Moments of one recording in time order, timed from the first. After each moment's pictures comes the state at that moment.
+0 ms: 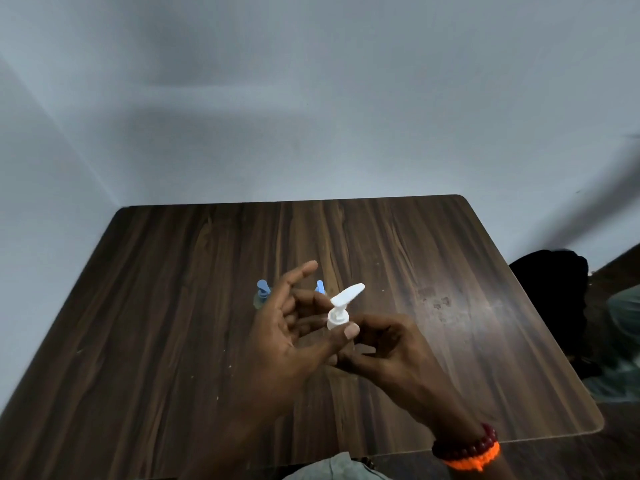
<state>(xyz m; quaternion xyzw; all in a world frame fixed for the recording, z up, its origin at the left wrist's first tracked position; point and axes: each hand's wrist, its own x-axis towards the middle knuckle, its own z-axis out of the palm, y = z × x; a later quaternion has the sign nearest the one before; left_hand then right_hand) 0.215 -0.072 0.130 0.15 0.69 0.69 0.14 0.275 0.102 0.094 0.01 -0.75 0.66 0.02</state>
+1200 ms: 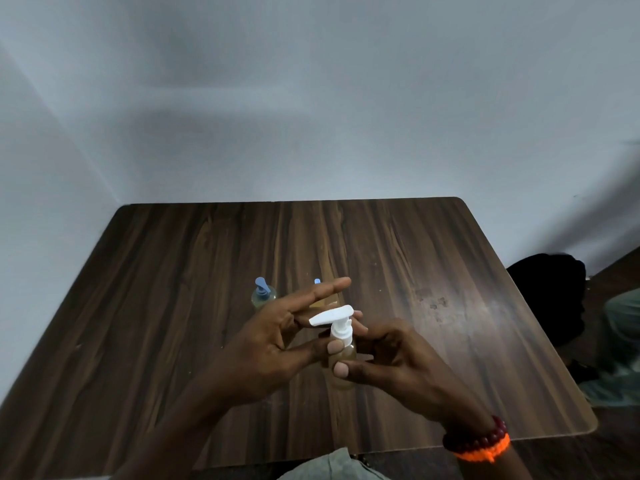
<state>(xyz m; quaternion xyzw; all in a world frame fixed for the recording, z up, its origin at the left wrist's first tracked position) 0.194 -0.092 0.125 0.35 0.68 0.59 0.24 0.285 0.119 0.100 0.07 -0.74 0.66 -0.07</state>
